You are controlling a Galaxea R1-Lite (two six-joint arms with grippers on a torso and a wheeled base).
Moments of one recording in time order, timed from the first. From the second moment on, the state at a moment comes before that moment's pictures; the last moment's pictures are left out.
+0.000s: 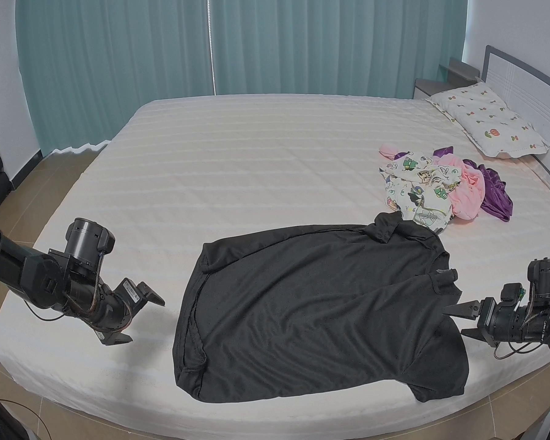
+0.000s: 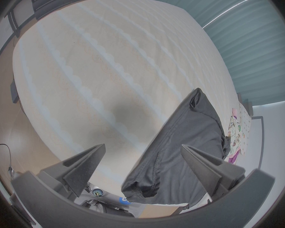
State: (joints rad) left arm -0.16 1.79 -0.77 0.00 -0.12 -0.98; right arm -0.09 1.70 -0.24 -0.75 0.51 0.56
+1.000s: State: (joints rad) left arm -0.25 1.94 -1.04 0.00 -0.16 -1.12; right arm -0.07 1.72 -0.23 -0.75 0.51 0.56
